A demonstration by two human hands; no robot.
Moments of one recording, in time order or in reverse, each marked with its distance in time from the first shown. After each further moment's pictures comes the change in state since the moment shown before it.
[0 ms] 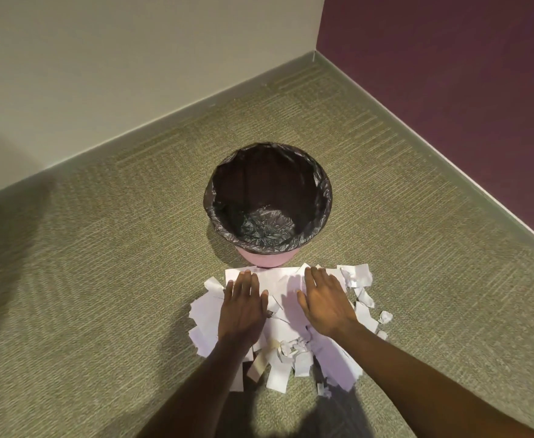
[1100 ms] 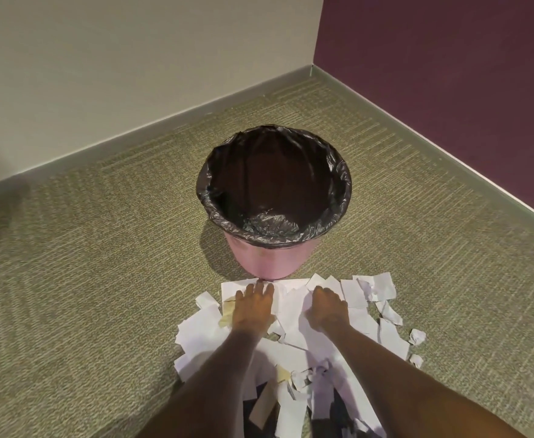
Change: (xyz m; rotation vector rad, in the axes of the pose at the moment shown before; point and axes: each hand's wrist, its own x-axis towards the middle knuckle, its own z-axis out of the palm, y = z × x) left_hand 0.088 -0.029 0.121 0.153 -0.228 0.044; right_hand 0.079 0.002 0.103 0.168 -0.135 0.379
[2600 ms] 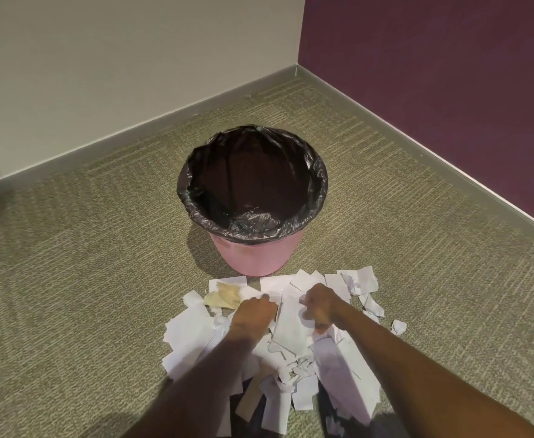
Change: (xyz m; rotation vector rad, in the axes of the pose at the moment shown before) left_hand -0.029 0.037 -0.033 0.178 -0.088 0.203; right_hand -0.009 0.028 -0.032 0.446 -0.410 0.078
